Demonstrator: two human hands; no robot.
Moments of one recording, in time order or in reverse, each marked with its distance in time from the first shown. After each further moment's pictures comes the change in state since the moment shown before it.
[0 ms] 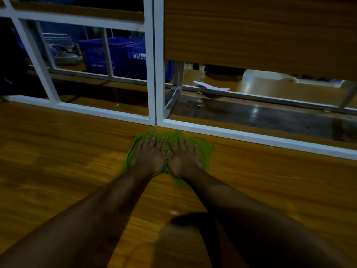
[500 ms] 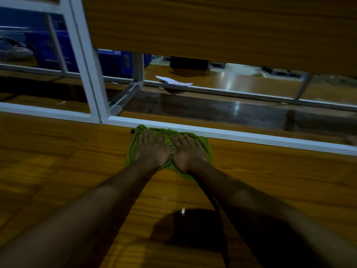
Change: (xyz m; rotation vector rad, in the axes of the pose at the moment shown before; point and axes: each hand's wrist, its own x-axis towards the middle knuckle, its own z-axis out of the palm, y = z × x) left_hand 0.051 0.184 0.012 -0.032 -0.042 -0.030; right_hand -0.020 0.188 -0.011 0.020 0.099 0.030
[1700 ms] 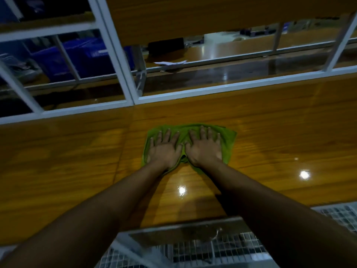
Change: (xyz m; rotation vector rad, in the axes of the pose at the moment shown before) left_hand -0.218 -0.119 -0.014 0.039 -0.063 0.302; right_hand -0.206 -0.170 0.017 0.054 0.047 0.390
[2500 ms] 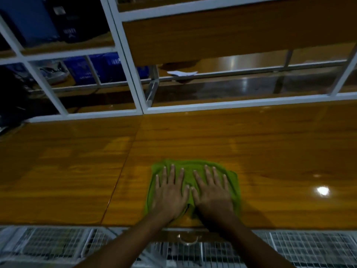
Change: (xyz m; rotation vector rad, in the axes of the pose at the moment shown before) left_hand -0.099 0.070 0.012 0.007 -0.016 -0.108; right_hand -0.108 0.063 -0.010 0.062 -0.011 -0.155
